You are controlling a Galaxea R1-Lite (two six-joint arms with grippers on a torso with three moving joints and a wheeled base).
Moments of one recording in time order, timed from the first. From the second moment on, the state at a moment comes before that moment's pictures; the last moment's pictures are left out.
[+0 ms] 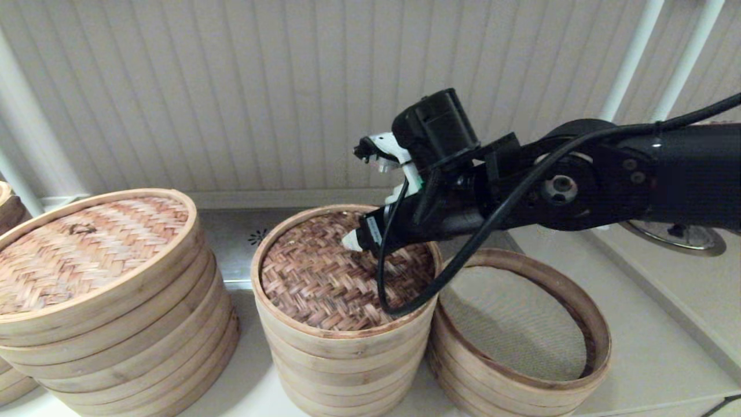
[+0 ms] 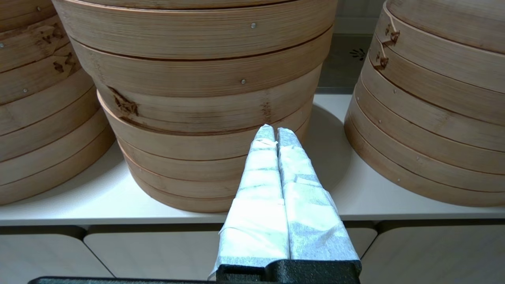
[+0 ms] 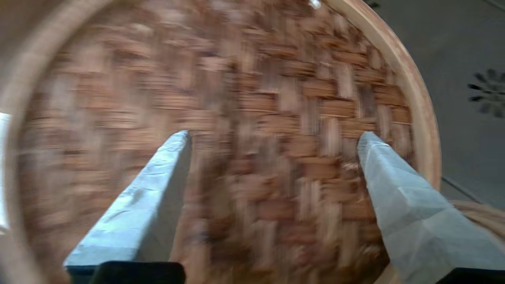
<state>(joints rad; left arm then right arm) -0.01 0.00 -0.01 0.00 0.00 -0.01 0.77 1.96 -1.74 0.35 -0.11 0.07</state>
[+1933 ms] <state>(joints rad) -0.01 0.00 -0.01 0.00 0.00 -0.01 0.84 2.03 -1.82 0.35 -0.16 0.06</state>
